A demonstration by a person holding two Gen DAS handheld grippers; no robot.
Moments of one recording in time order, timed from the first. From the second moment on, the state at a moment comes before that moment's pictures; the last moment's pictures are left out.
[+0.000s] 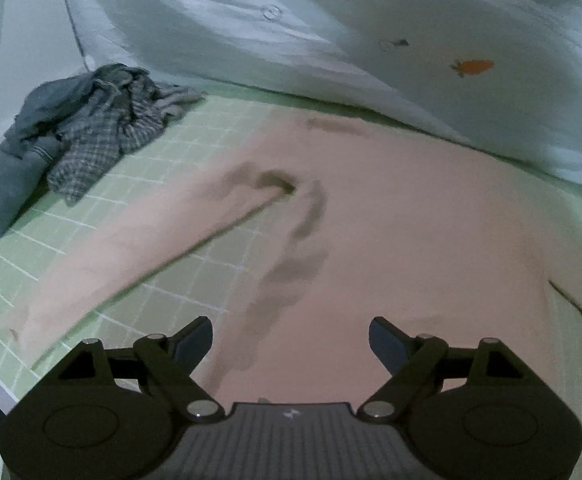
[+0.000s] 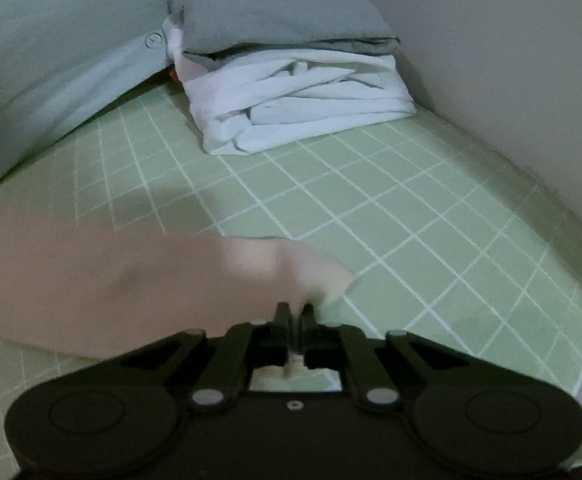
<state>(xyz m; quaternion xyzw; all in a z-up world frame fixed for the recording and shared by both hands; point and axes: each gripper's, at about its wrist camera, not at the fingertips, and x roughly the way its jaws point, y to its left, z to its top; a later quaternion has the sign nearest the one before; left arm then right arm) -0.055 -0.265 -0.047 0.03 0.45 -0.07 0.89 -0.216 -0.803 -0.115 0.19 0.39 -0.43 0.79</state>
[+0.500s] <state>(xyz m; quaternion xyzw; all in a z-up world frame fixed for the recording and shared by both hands) -0.008 -0.117 -0.062 0.05 0.45 0.00 0.89 -0.177 -0.616 -0.095 0.18 0.39 -0.36 0.83</state>
